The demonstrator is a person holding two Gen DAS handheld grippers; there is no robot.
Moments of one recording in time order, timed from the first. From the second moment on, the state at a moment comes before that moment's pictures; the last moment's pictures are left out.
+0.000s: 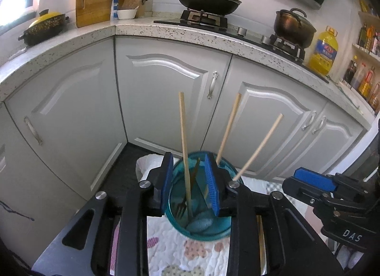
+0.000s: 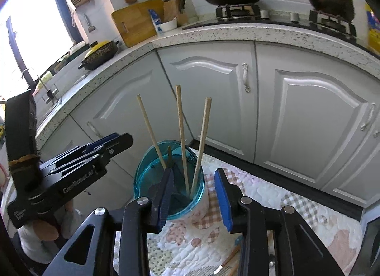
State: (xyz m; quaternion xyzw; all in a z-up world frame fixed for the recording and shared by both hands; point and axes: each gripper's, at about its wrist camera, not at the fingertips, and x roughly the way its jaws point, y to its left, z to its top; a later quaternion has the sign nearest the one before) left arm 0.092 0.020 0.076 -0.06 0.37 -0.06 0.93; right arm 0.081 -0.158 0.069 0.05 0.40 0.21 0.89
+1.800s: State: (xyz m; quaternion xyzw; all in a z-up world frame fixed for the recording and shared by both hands) left arm 0.026 -0.105 -0.038 0.02 0.51 -0.20 0.84; right arm 0.022 -0.290 -0.086 0.11 0.52 0.11 0.84
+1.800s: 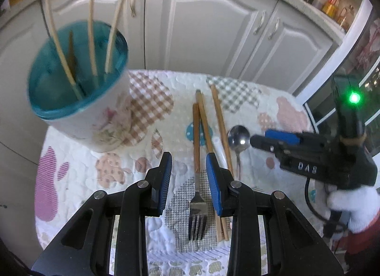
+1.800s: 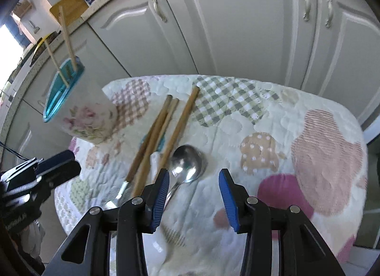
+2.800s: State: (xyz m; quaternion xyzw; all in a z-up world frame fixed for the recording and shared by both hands) left arm 0.009 -0.088 -0.099 0.03 0.58 -0.21 0.78; right arm -0.008 -0.324 -0.100 0.09 0.55 0.19 0.81
